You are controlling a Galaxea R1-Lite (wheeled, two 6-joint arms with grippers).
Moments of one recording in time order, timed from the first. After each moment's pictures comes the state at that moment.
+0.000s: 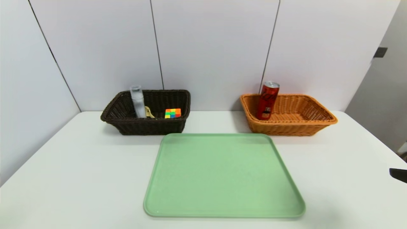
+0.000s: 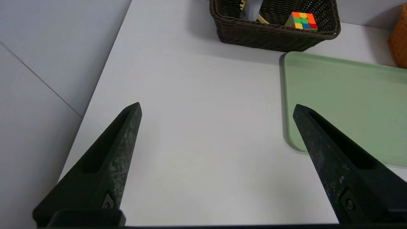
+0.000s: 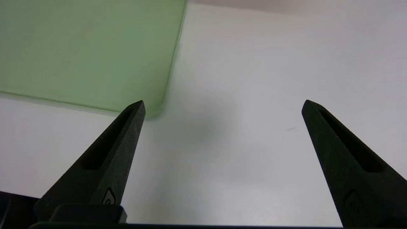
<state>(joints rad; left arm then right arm) -0.14 0.74 -1.29 0.88 0.21 -0.20 0.16 0.90 -0.96 0.63 -0.01 0.00</state>
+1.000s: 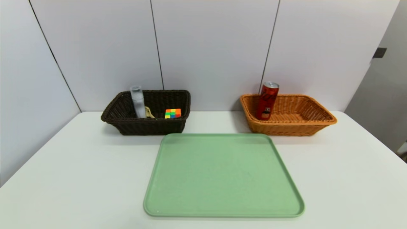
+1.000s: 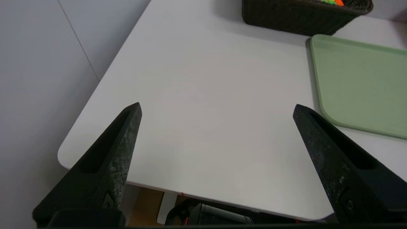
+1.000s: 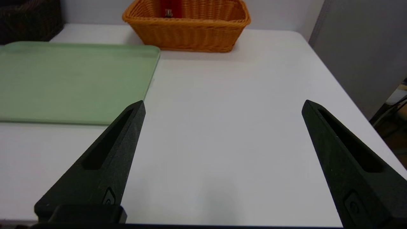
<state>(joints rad) -0.05 0.28 -0.90 0.83 0.22 -0.18 0.00 0.03 -0.42 0.41 -0.01 -0.04</state>
